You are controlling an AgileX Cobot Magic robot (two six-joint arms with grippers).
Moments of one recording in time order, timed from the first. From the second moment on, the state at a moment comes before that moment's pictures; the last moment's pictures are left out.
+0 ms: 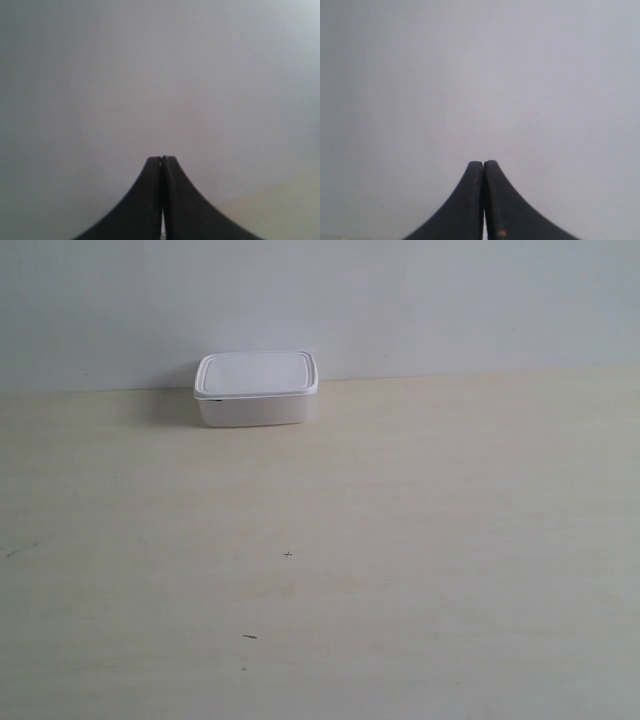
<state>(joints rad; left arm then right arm) -0.35 0.27 -0.22 -0.34 -0.26 0.46 0.33 0.21 -0.56 0.37 0.18 -0.18</state>
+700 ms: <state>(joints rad) -0.20 0.21 -0.16 -0.28 -0.04 0.46 0.07 0.00 -0.29 0.37 0.28 -0.18</state>
